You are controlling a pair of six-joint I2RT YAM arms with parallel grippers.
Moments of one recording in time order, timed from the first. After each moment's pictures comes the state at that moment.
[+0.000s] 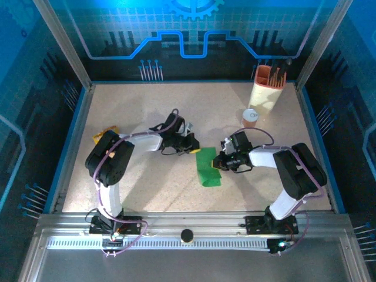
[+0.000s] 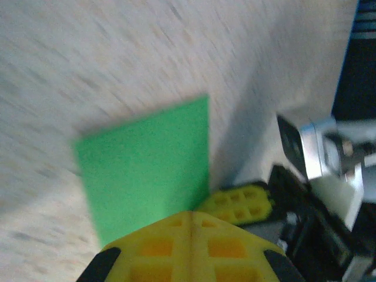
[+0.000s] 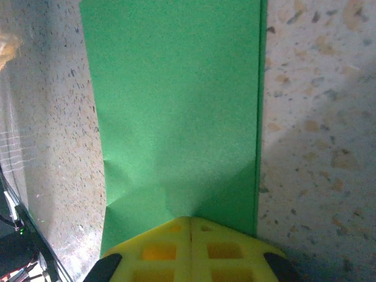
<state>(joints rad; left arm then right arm) -0.54 1.88 1.08 -0.10 0.62 -0.86 0.38 1.66 0.66 -0.09 -0.59 0.58</state>
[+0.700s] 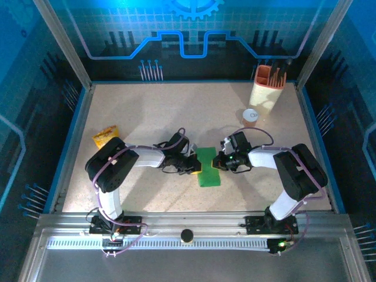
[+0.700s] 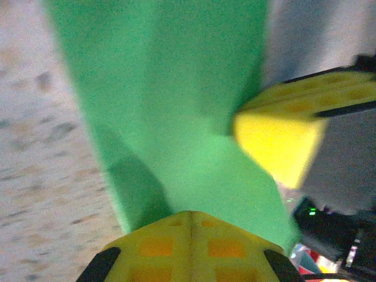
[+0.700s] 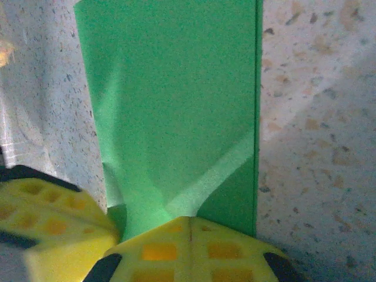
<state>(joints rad) -0.65 1.86 0.85 0.02 0.63 -0.87 0.39 1.65 0.66 -0.10 -0.55 0.61</state>
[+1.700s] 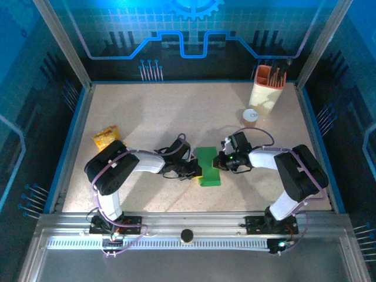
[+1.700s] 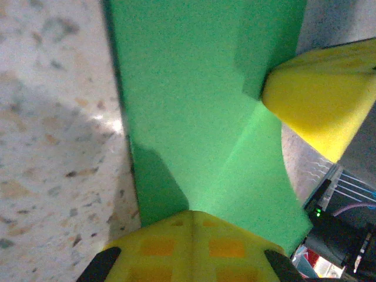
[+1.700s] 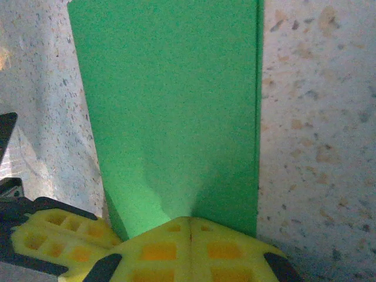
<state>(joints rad) -0.71 1.83 0.79 0.10 0.59 -0.98 0.39 1.64 0.65 -0.10 -0.52 0.61</state>
